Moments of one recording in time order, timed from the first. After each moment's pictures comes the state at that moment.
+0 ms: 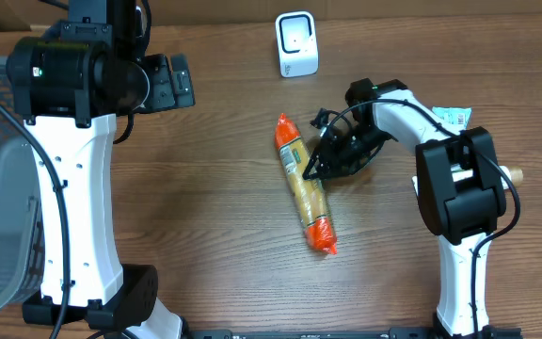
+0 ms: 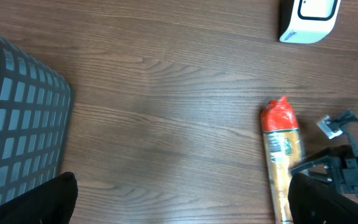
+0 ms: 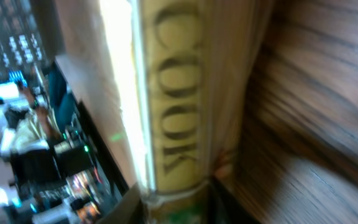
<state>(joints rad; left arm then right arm) -0.10 1.78 2.39 -1.69 -0.09 -0.28 0.29 2.28 1.64 -1.14 -0.90 -0.20</state>
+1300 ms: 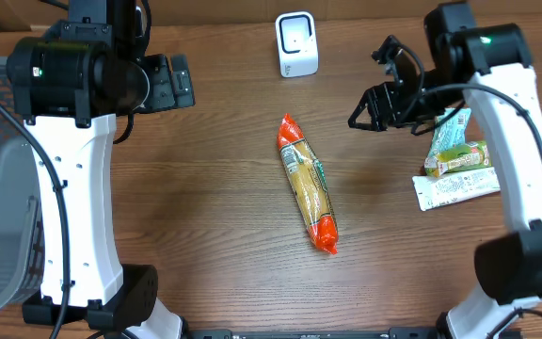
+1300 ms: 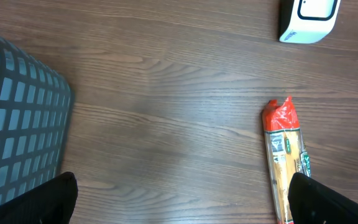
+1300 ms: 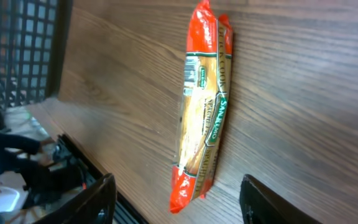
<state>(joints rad) -0.10 1.77 2.39 -1.69 -0.09 -0.28 0.15 1.85 1.93 -1.46 -0.63 -0.16</state>
